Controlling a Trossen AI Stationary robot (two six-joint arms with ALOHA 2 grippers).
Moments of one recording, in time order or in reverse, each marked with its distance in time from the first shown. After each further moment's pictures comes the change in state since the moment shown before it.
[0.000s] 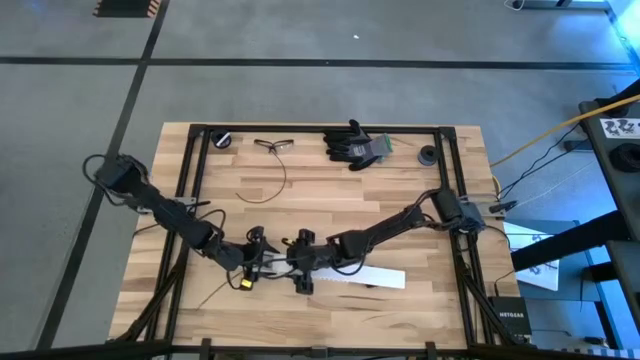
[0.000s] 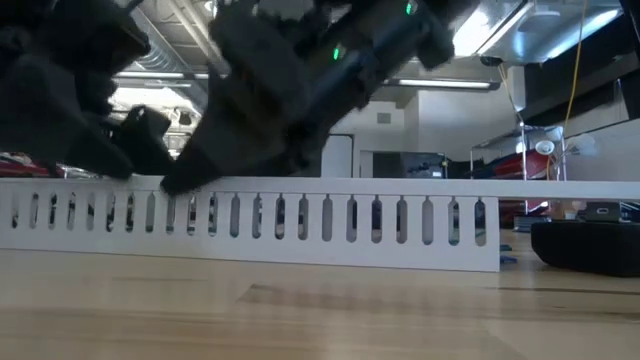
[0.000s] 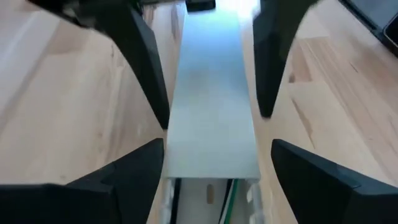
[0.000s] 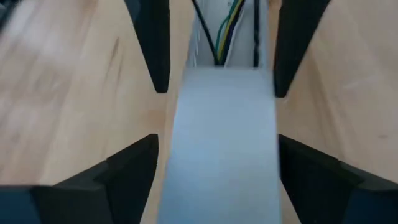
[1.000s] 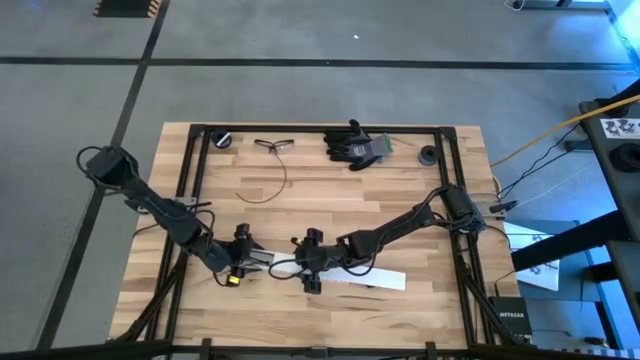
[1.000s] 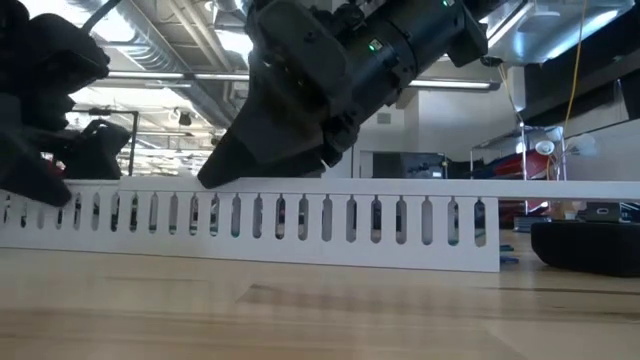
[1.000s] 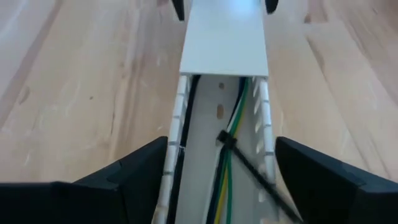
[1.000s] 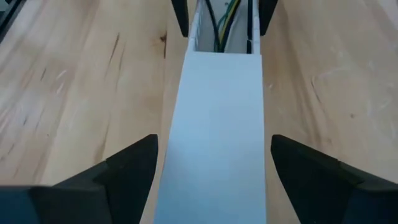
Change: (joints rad) left arm -0.090 -0.166 -0.095 -0.217 -0.062 -0.136; right arm 0.021 -0.089 -0.124 0.051 0.043 0.004
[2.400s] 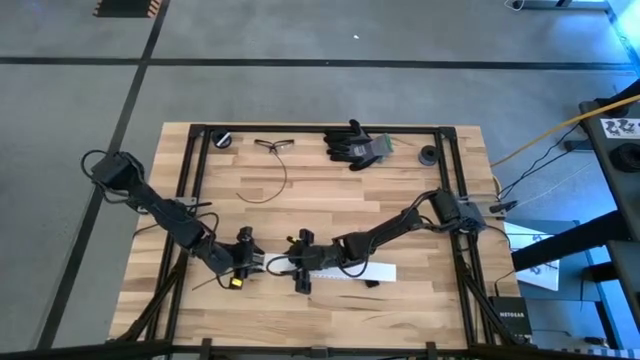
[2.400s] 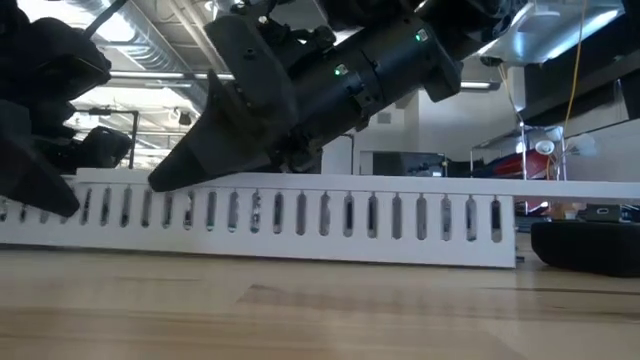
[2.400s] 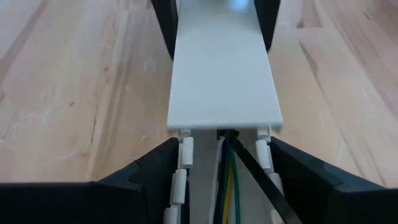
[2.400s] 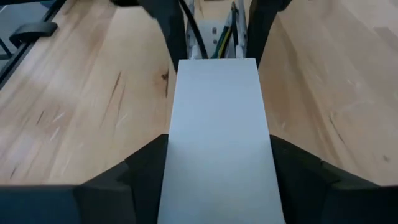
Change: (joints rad) left arm 0.011 0.090 -0.002 0.142 0.007 0.017; right arm -0.016 0.102 0.019 0.233 -0.006 -0.002
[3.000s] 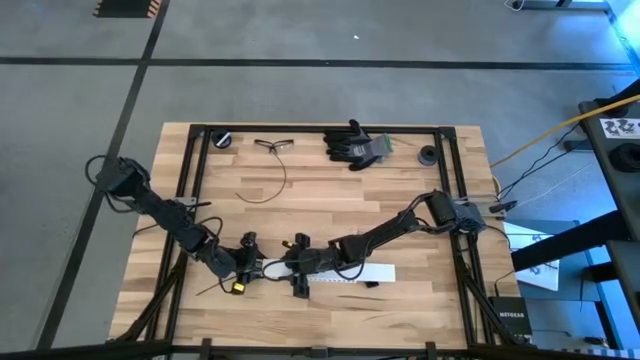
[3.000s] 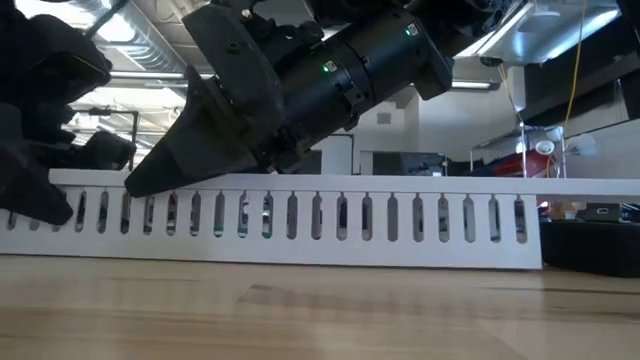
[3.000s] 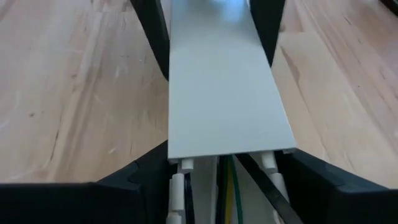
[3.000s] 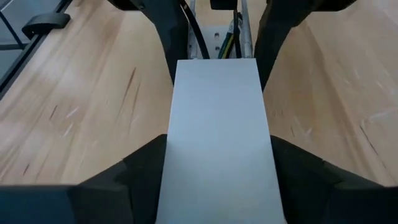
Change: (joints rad) left arm 0.013 0.136 0.036 0.108 0.034 -0.002; right arm -0.007 0.051 0.068 -0.040 -0.021 -0.022
